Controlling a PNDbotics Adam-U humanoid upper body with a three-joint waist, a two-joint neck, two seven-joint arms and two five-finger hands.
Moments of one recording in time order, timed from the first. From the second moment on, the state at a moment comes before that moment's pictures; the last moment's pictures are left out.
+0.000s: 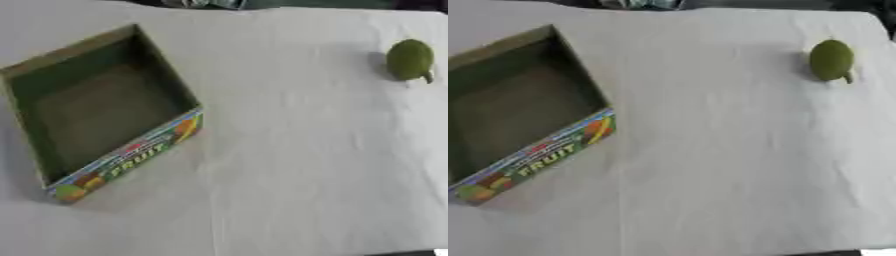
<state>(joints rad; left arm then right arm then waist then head) -0.26 0.46 0.39 -1.99 -0.01 -0.48 0.32 -0.48 -1.18 -0.11 -1.03 0.45 -0.44 0.52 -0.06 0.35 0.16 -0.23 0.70</state>
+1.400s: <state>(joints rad) -0.27 0.46 0.38 -1.99 0.00 -0.48 0.31 -0.40 -1.17 -0.03 -1.29 0.45 -0.43 0.60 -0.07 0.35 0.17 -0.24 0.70</state>
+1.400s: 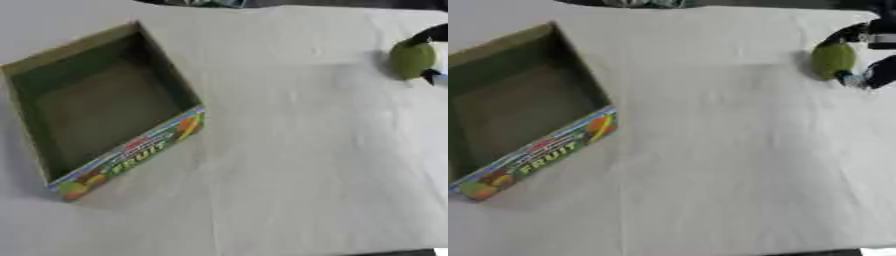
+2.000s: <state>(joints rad) -0.27 0.46 0.38 -1.99 0.00 -0.49 0.30 -0.47 -1.17 -0.10 -1.24 0.53 -0.40 0.44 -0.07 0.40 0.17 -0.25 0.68</state>
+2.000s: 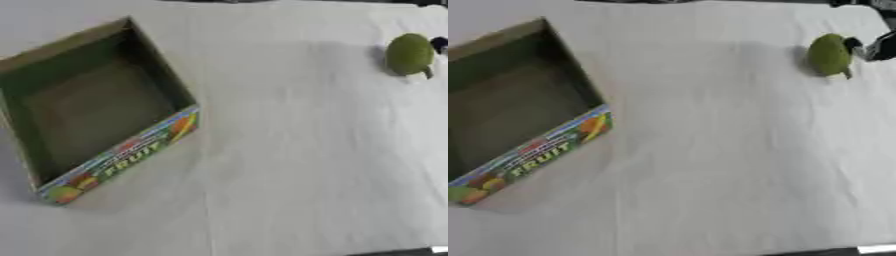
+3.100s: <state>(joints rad) -0.27 0.45 0.39 -1.99 -0.02 -0.50 0.27 -0.51 -1.13 -0.15 -1.10 0.60 -0.37 0.34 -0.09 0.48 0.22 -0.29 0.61</state>
